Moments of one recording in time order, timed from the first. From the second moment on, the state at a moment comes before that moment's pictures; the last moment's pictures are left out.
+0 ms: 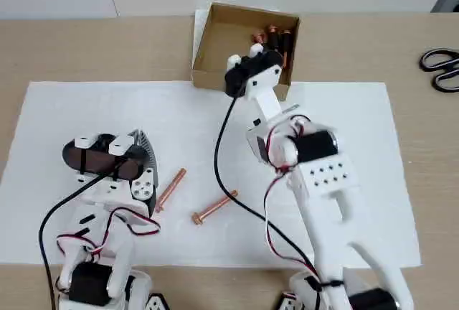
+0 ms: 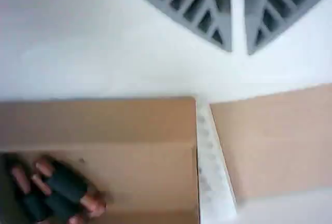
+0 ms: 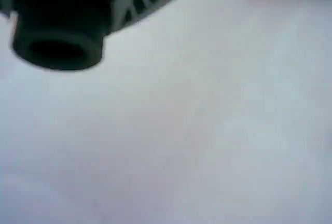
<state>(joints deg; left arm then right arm) 5.1 -97.3 76.3 49.0 2.0 -19.5 -27.1 31.9 57.0 12.2</state>
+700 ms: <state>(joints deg) 5.1 -89.6 53.8 81.5 2.0 -10.5 -65.1 80.8 11.3 12.2</state>
